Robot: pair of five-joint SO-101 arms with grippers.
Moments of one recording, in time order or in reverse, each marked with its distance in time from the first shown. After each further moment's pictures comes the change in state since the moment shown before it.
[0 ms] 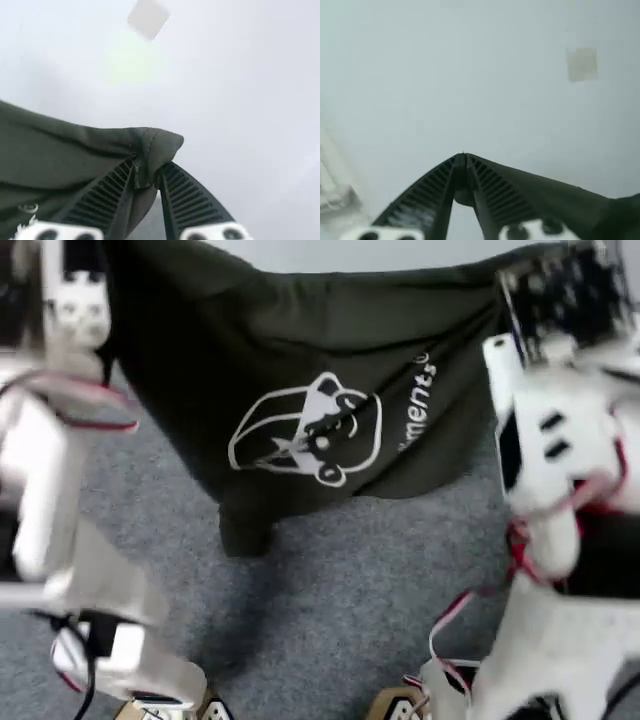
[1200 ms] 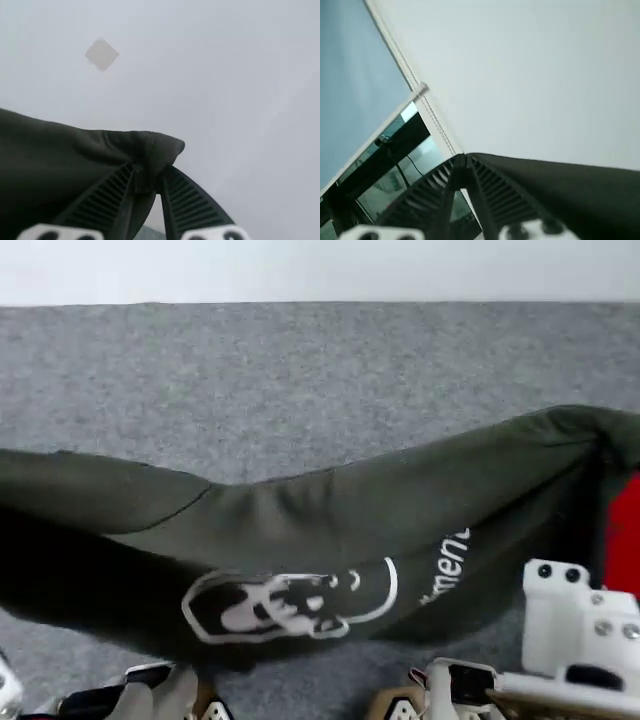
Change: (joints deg) left arm -11.6 -26.6 -1.8 7.1 -18.6; right arm 6.7 -26.3 0.0 14.5 7.3
